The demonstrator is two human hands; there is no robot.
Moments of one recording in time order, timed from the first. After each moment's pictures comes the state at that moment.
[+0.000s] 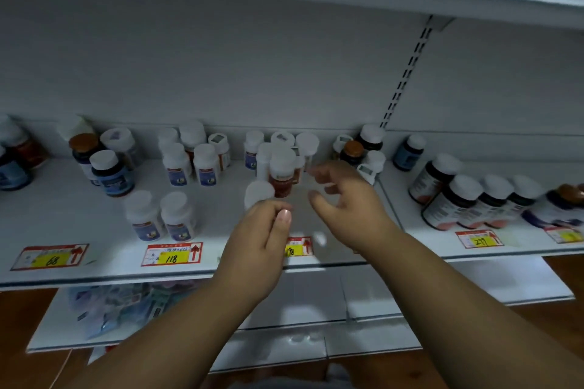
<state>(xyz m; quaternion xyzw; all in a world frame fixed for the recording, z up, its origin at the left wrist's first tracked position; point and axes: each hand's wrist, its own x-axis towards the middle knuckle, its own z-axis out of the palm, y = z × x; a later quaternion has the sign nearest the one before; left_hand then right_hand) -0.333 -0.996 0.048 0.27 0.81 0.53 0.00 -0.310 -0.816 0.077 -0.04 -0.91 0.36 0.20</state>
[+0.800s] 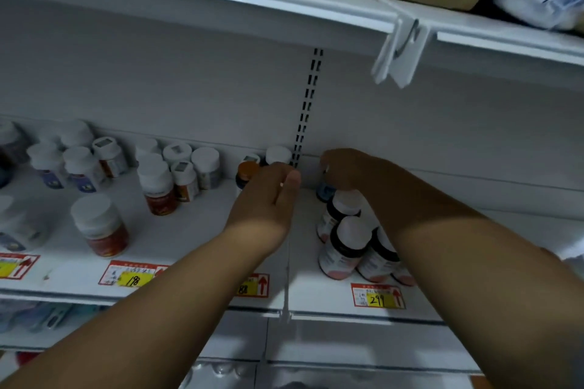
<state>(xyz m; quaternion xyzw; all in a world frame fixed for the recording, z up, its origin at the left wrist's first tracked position) -0.328 -0.725 0.083 0.23 0.79 0.56 -0.06 -0.397 -0.513 0.104 -0.06 -0.98 0.08 -0.17</state>
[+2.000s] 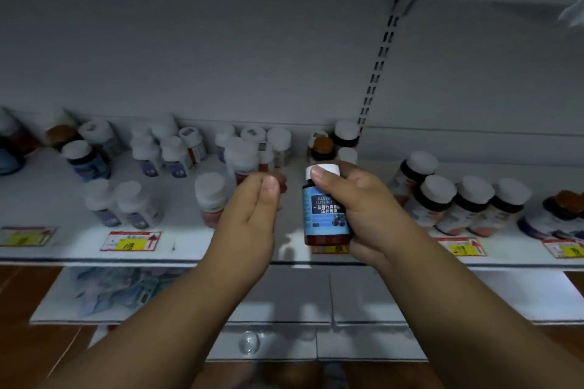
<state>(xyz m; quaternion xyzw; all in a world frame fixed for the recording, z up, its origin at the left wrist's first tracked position) -0.285 -0.906 0.097 0.16 0.77 0.62 0.02 -0.255 -0.752 0.124 -0.08 -0.55 0.83 0.01</state>
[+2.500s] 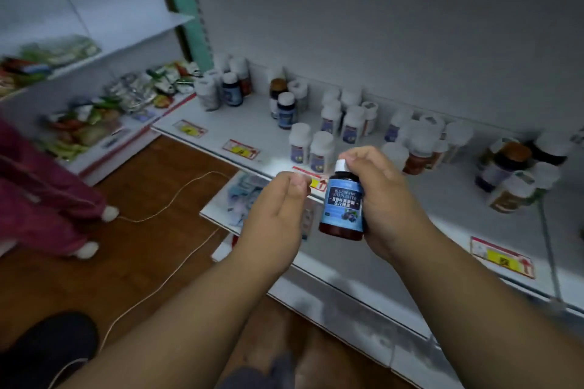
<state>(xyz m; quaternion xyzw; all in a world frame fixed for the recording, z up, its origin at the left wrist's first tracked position) -0.212 -1.089 0.095 -0.04 0.80 0.59 -0.08 -0.264 -0.953 0.101 0.04 -0.62 0.78 -0.06</state>
